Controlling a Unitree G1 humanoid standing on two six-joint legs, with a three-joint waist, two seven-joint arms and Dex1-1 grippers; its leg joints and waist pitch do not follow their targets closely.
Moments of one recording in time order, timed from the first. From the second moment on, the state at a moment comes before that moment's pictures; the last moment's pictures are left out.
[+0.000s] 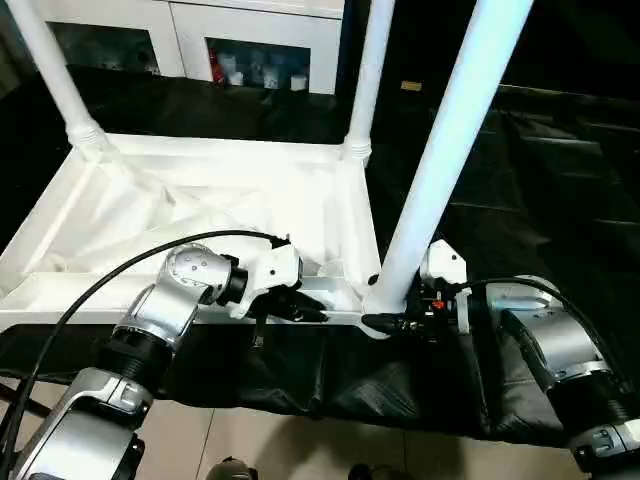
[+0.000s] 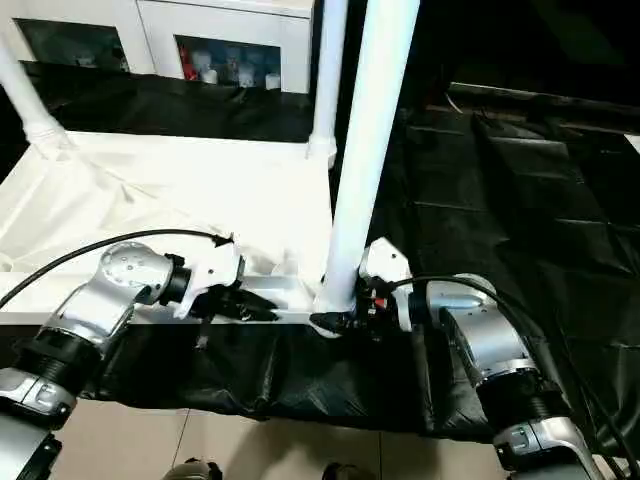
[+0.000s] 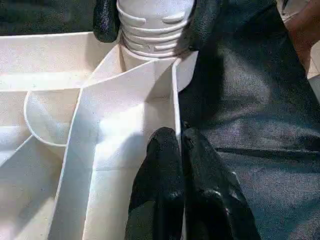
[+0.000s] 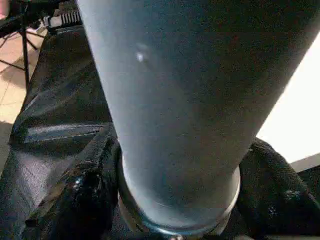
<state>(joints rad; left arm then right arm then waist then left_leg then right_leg) -0.60 0.38 -0.30 0.55 0.03 -0.04 -1.35 -0.42 -0.42 0.19 0.40 0.17 0.11 1.19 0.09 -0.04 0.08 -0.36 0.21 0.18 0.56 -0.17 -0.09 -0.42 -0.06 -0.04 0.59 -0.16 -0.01</state>
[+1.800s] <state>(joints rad) -0.60 0.37 -0.29 0.56 0.03 0.00 -1.33 -0.44 -0.43 0.19 0.42 0.16 0.13 1.20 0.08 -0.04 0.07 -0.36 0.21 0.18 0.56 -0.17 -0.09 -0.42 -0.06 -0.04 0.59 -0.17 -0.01</state>
